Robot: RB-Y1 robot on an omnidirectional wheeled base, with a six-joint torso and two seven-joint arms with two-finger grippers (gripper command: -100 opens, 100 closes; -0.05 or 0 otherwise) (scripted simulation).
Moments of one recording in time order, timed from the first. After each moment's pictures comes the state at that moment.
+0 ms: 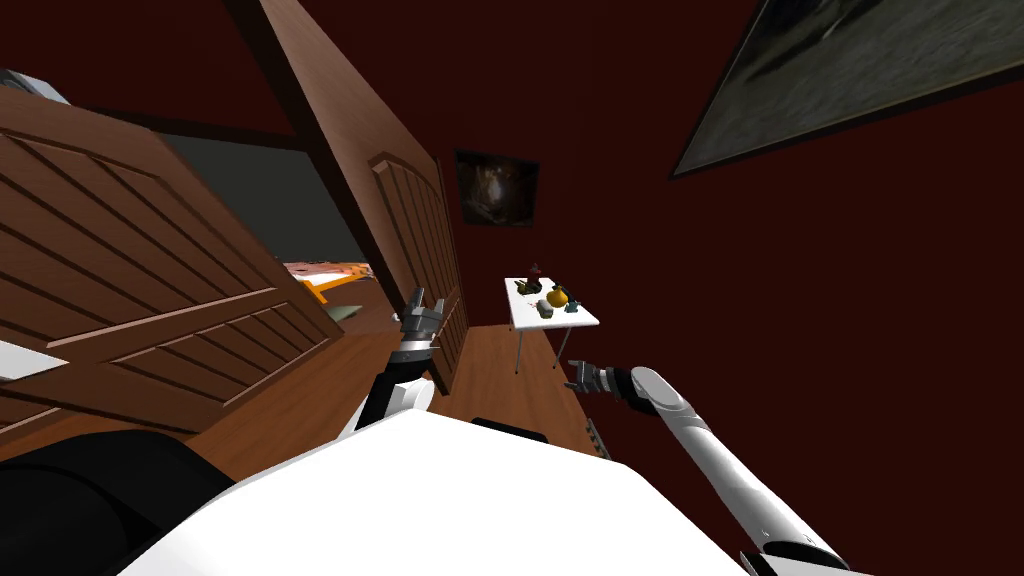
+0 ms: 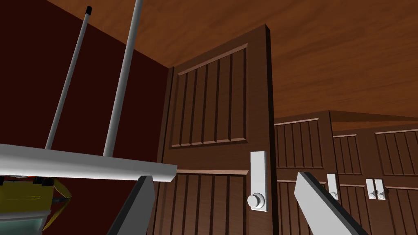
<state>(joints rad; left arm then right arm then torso) 0.50 -0.01 0.04 -2.26 0.11 -0.42 0.07 -0.15 -0.68 0.11 -1.20 1.53 -1.15 0.02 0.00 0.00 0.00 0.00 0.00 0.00</state>
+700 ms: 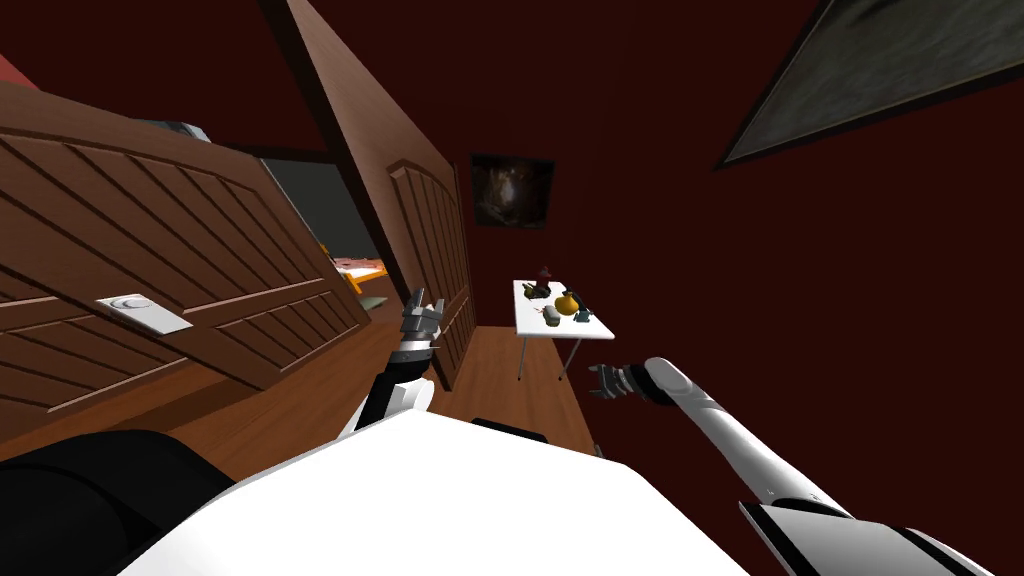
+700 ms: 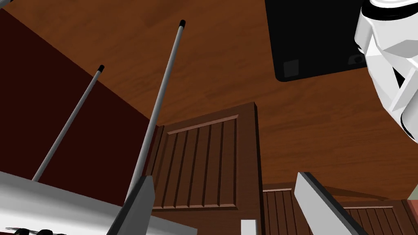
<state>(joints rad) 0.50 -0.01 0.04 -2.26 0.11 -0.42 0.07 -0.29 -0.80 0.12 -0.98 1.72 -1.25 0.08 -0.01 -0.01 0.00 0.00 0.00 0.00</state>
